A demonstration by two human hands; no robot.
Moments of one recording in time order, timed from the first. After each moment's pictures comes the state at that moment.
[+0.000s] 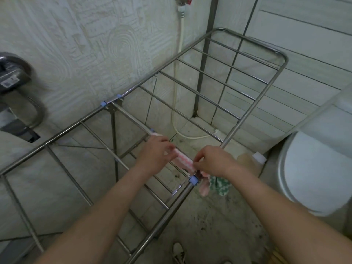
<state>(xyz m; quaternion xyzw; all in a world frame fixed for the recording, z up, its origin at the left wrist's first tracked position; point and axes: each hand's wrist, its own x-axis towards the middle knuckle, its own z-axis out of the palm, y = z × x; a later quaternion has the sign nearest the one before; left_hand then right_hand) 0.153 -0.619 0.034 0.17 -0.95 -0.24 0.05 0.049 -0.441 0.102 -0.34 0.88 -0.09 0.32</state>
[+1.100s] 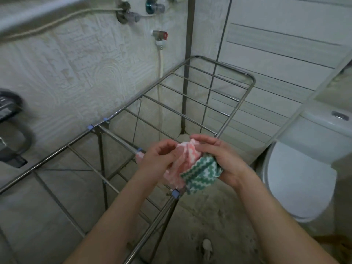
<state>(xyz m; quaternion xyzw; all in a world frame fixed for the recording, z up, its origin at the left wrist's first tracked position) 0.147 -0.531 0.168 0.24 -0.65 -0.72 0.09 0.032 -0.387 0.177 -0.08 0.53 -0.70 0.47</state>
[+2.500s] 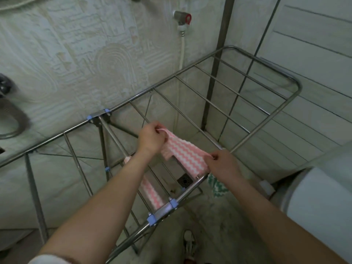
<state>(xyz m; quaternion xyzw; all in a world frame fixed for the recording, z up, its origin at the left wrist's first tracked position) 0.004 -0.613 0.080 0.47 -0.77 -0.40 0.17 -0.097 -0.416 0.082 -0.24 0.88 -0.30 0.27</state>
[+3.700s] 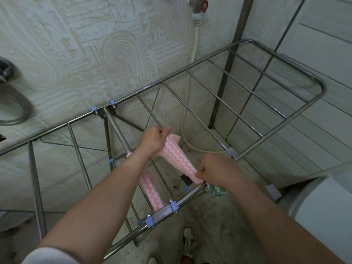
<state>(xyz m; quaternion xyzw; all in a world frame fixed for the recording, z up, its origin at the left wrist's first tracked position) 0.002 -0.627 0.061 0.49 -0.79 -0.35 0.04 -0.103 -0.444 0.089 -0.51 0.82 0.01 0.27</state>
